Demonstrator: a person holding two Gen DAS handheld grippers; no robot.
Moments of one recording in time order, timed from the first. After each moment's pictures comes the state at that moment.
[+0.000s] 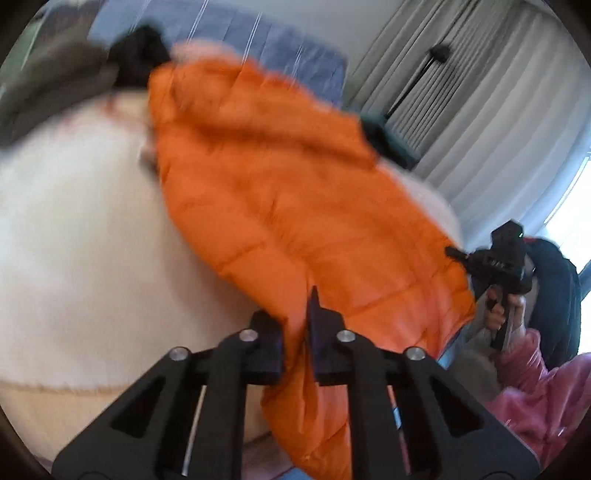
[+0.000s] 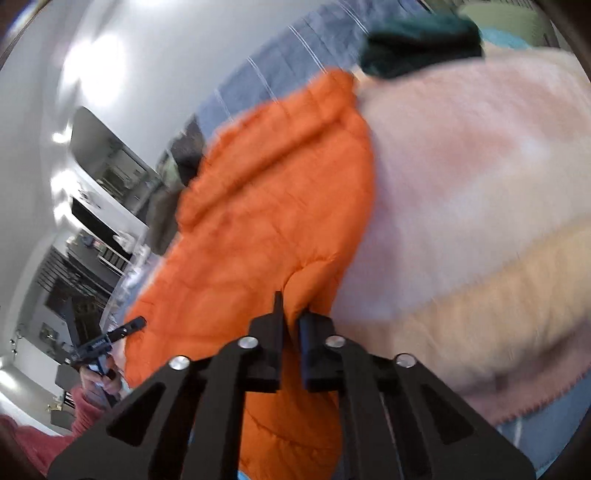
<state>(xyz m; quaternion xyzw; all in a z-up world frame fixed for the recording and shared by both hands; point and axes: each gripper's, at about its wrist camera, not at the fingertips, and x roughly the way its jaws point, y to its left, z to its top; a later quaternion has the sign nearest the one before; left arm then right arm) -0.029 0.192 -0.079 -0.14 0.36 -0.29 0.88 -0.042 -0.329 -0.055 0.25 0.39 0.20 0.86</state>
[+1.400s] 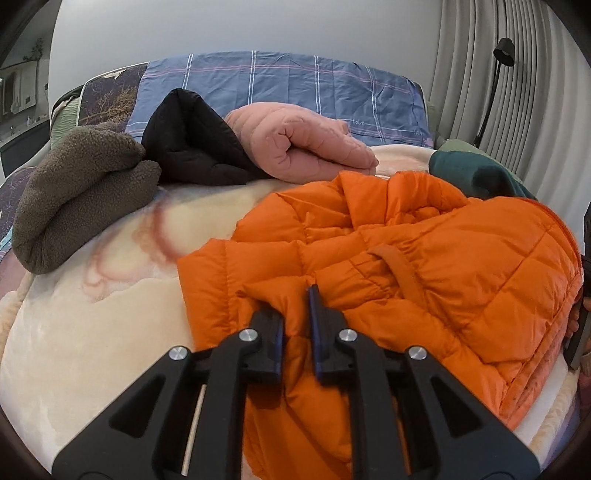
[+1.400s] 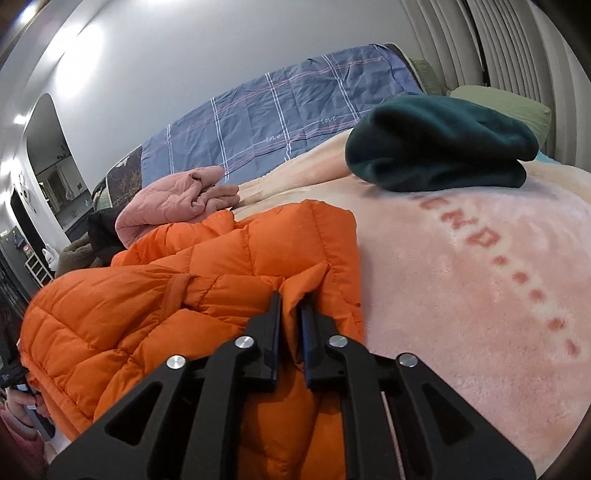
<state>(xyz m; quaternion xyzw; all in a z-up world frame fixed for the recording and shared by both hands) 0.146 0.192 -0.088 -0.04 0.32 -0.10 0.94 0.144 -0.315 -0.068 0.14 0.32 0.06 0.93</state>
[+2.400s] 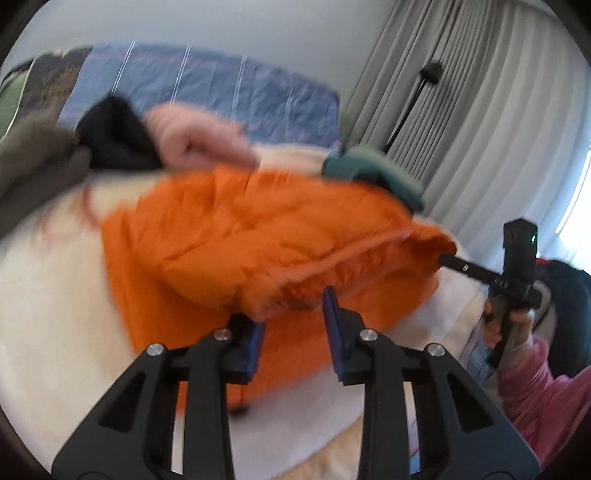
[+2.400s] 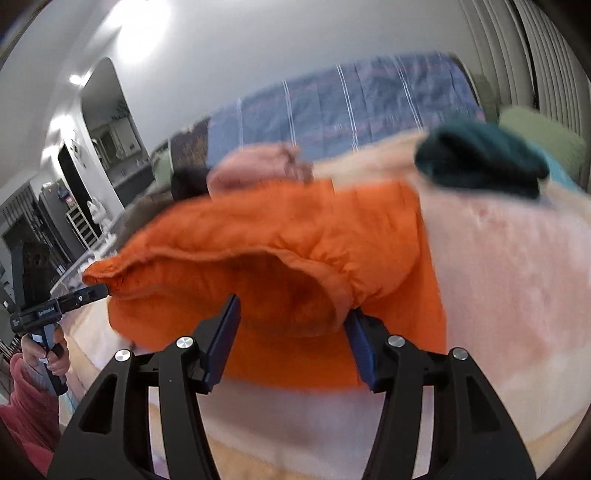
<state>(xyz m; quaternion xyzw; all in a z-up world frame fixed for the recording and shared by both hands) 0.054 0.171 -0.036 -0.11 0.30 -0.27 0.91 0.048 -0.268 -0.009 0.09 0.31 0.18 0.93</state>
